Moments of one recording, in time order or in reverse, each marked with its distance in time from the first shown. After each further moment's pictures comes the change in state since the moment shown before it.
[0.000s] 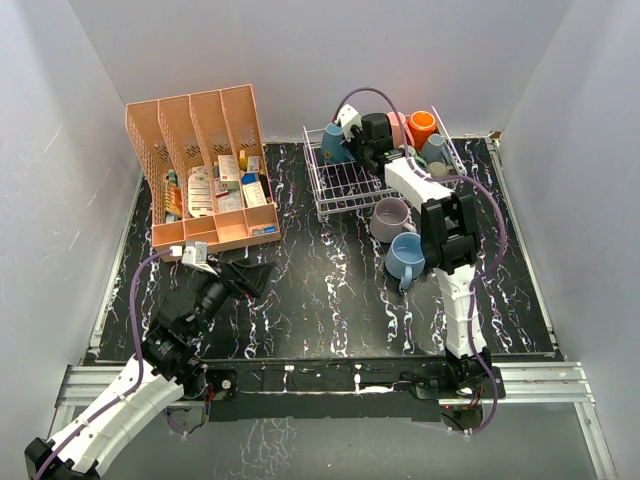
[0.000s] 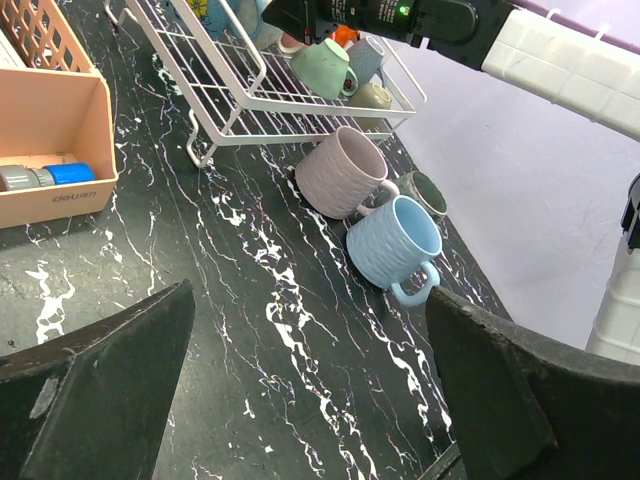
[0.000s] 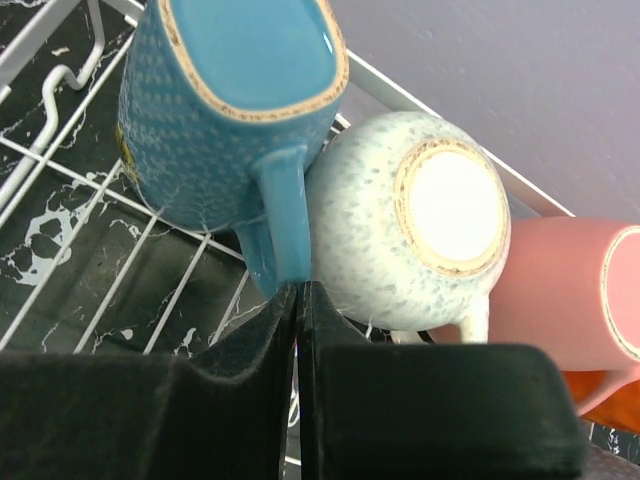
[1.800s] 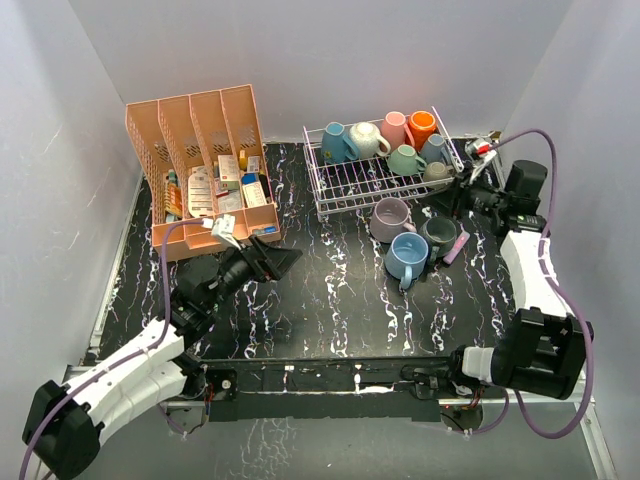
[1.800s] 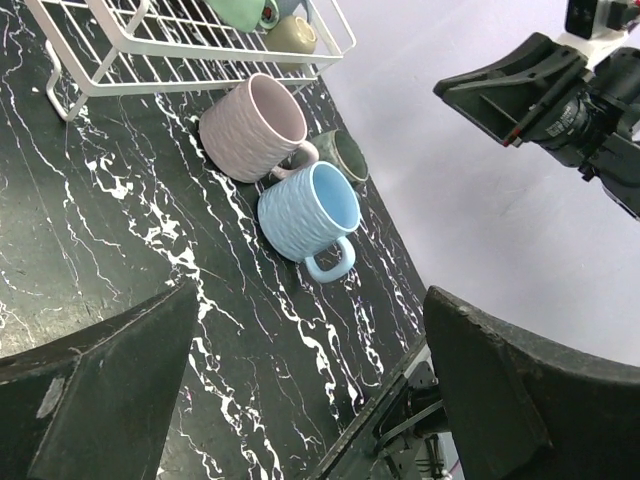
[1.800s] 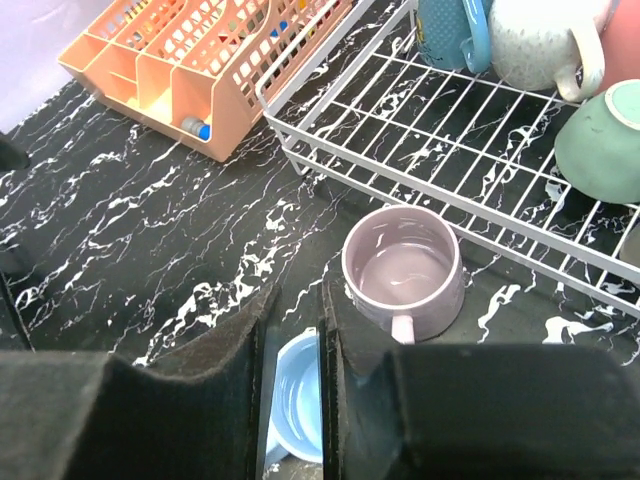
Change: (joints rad) left arm 0.000 0.407 0.127 0.240 0.201 -0.177; right arm -0.544 -1.043 -0.962 -0.054 -1.027 0.346
